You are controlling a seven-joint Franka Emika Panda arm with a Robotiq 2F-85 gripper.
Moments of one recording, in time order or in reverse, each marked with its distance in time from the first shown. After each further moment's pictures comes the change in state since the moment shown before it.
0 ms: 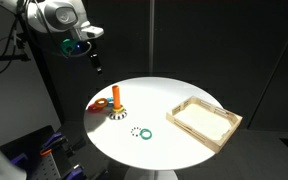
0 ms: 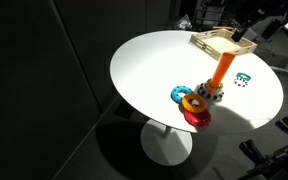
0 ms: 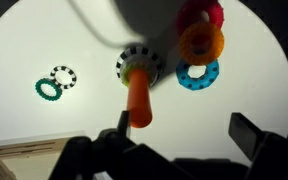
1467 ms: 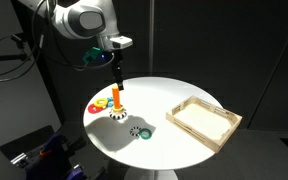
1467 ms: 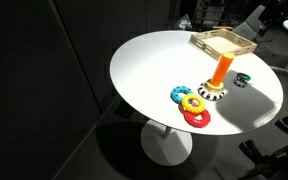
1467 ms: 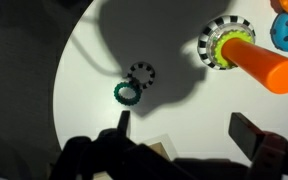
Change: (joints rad) arm -0.135 0.098 -0.207 0.037 -0.105 -0.043 0.012
